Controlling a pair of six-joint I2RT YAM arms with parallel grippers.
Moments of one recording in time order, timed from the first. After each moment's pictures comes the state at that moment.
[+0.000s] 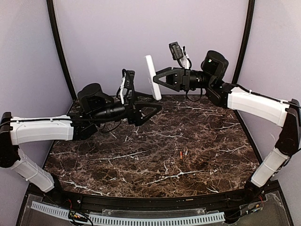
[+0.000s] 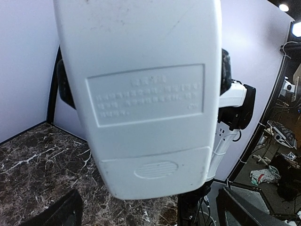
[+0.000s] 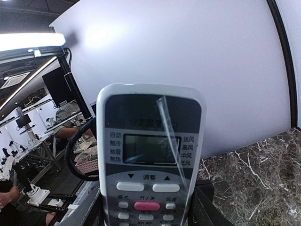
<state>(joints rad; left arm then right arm) -0.89 1.42 0.99 0.56 0.48 -0.39 0.71 1.60 1.39 0.46 -1.04 0.60</state>
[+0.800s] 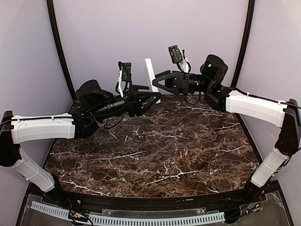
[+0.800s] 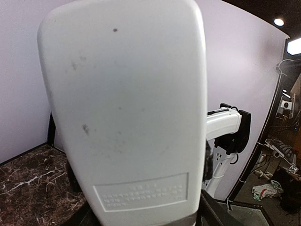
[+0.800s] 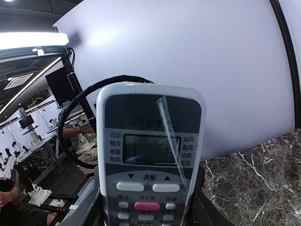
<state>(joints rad) -0.90 1.45 1.03 0.66 0.44 -0.43 0.72 1.60 1.33 0.57 -1.04 0.64</state>
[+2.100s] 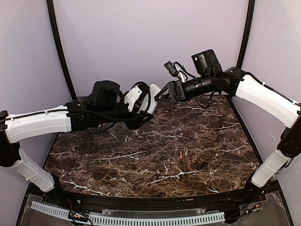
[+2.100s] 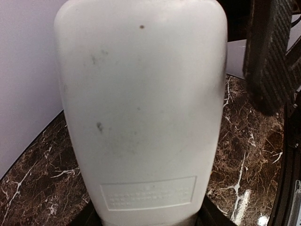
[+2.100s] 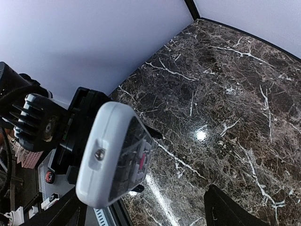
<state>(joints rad) -0.93 1.42 1.17 -0.14 0.02 0.10 0.75 1.57 1.62 -0.62 -0.56 0.28</state>
